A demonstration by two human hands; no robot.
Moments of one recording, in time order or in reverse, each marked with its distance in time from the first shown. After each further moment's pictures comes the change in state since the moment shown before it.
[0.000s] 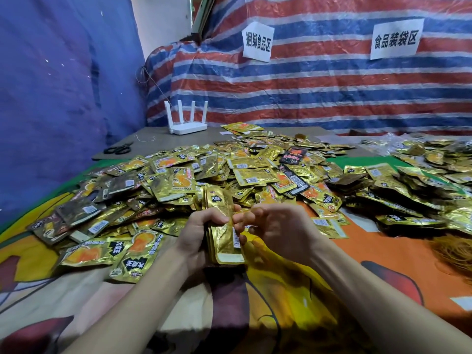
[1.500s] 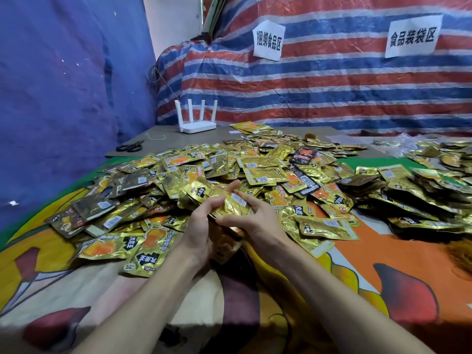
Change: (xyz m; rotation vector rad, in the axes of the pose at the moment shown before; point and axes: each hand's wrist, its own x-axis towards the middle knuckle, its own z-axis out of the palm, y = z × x) left_hand 0.003 0.003 -0.014 0.144 0.209 0.271; right_hand 0.033 0.032 0.048 -0.380 0.337 -0.185
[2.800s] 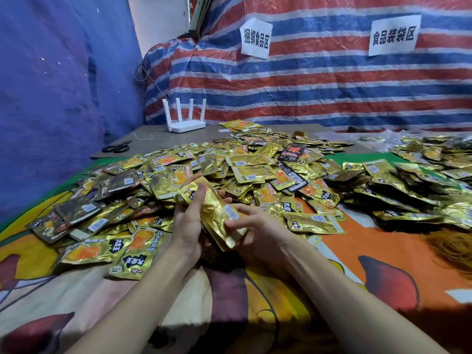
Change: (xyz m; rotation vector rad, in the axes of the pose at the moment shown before) left_hand -0.005 -0.002 0.020 0.076 0.387 0.206; right_hand -0.005 -0.005 -0.025 0.293 -0.252 0.292
